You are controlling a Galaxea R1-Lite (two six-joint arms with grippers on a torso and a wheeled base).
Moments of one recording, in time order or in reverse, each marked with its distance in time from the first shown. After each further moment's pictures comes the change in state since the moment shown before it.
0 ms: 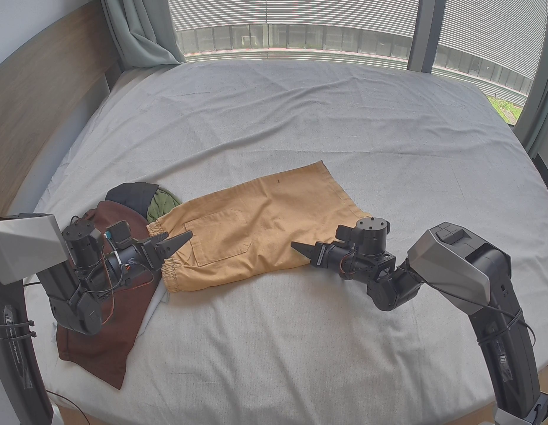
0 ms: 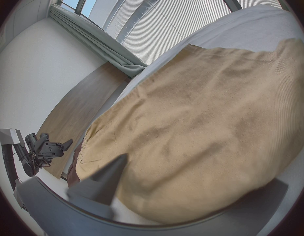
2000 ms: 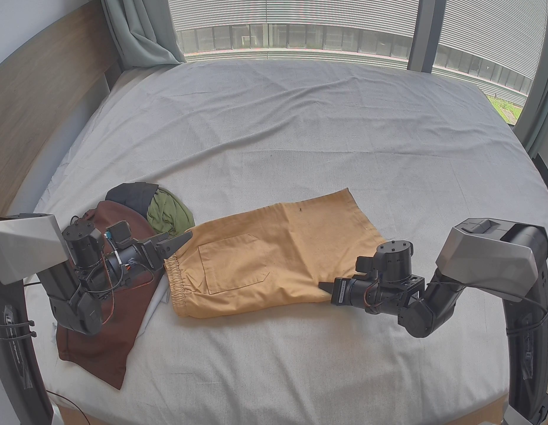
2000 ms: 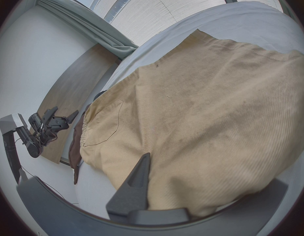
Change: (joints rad) left arm 0.000 0.002 -0.001 0.000 0.000 -0.003; right arm 0.023 -0.251 0.540 -0.069 -0.051 -0.053
